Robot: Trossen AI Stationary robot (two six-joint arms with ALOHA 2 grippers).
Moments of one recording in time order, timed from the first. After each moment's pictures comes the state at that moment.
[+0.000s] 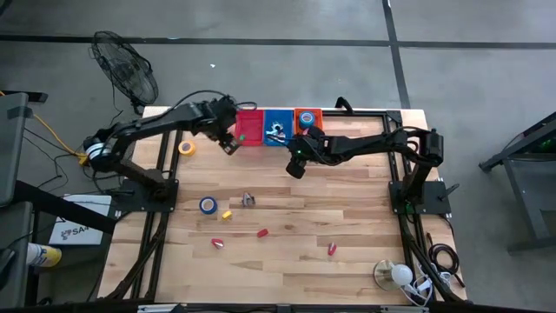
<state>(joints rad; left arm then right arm) 0.61 1.42 1.08 -0.85 -0.15 -0.13 -0.23 1.79 1.13 -0.26 0.37 0.13</state>
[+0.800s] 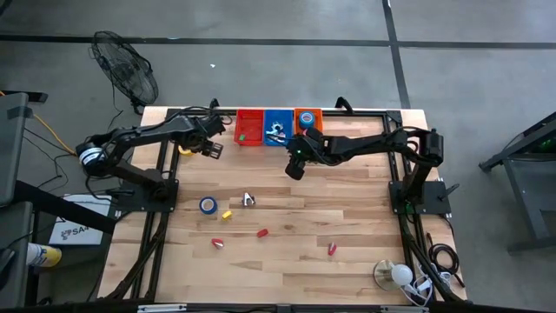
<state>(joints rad) 0.68 1.35 0.78 -0.86 -0.38 -0.58 -0.23 1.79 1.13 -0.24 0.30 0.13</state>
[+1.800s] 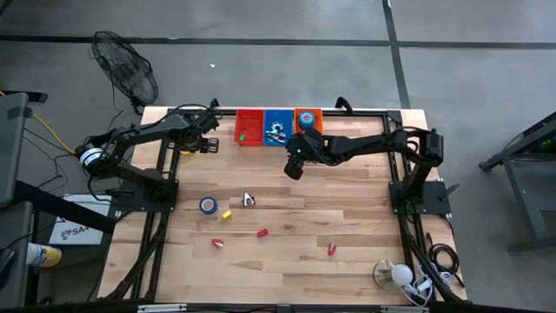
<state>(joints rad) 0.79 1.35 0.72 -0.81 -0.30 -0.74 -0.23 1.79 1.13 -0.21 0.29 0.13</state>
